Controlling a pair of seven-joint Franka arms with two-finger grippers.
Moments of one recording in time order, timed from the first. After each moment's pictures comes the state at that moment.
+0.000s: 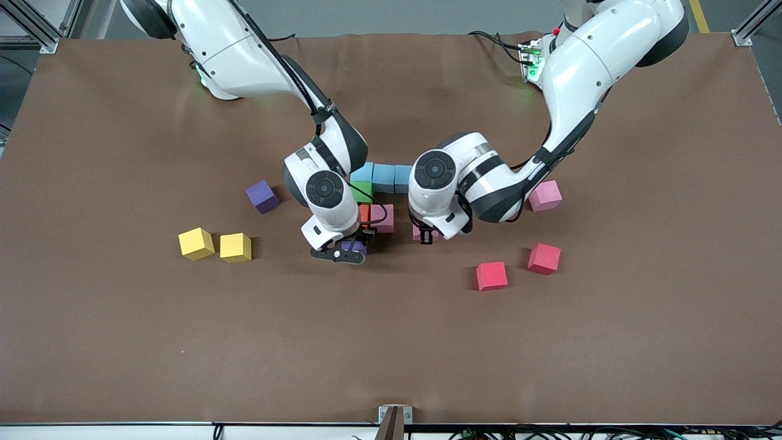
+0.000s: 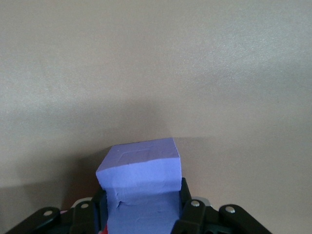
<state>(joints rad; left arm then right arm) -0.17 0.82 -0.71 -1.52 0.55 2.11 -2.54 0.61 0.72 0.03 -1.59 0.03 2.31 0.76</state>
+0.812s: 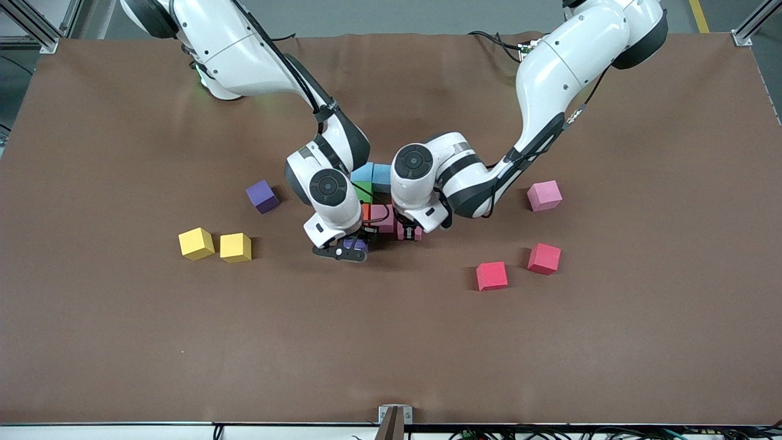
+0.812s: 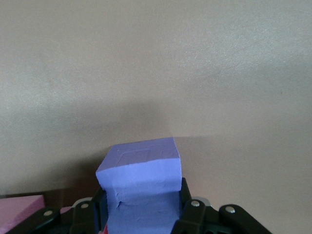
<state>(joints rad) -0.28 0.85 -0.63 -1.53 0.57 2.20 -2.57 0.62 0.72 0.03 -1.59 0.03 2.30 0.78</state>
